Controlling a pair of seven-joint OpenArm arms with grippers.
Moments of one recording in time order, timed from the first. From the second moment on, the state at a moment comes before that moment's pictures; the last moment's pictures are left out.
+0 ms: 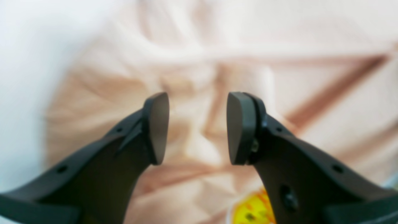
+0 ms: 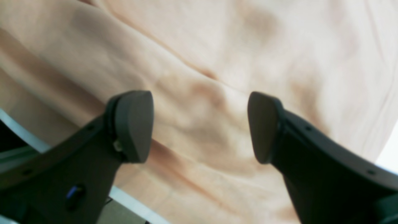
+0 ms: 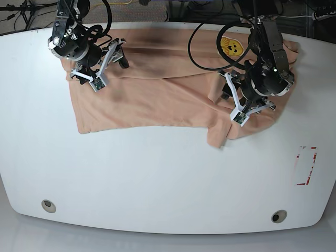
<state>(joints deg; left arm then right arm) 3.5 1.3 -12.5 110.1 -10.9 -41.9 75.4 -22.7 8.2 16.0 112.3 21.8 40.5 -59.3</state>
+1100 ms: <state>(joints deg) 4.2 1.3 -9.4 99.9 -14.9 -41.8 76.3 -22.8 8.2 16.0 112.3 21.8 40.5 -59.3</state>
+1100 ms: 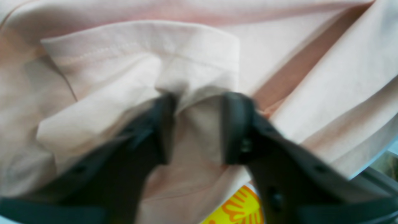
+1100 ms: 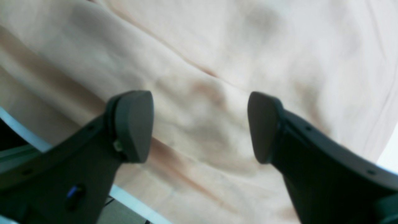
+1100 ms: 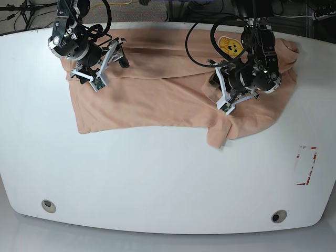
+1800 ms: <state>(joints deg) 0.8 1.3 -6.9 102.4 -14.8 -41.8 76.8 -22.8 8.2 16.1 112.3 21.8 40.5 -59.3</state>
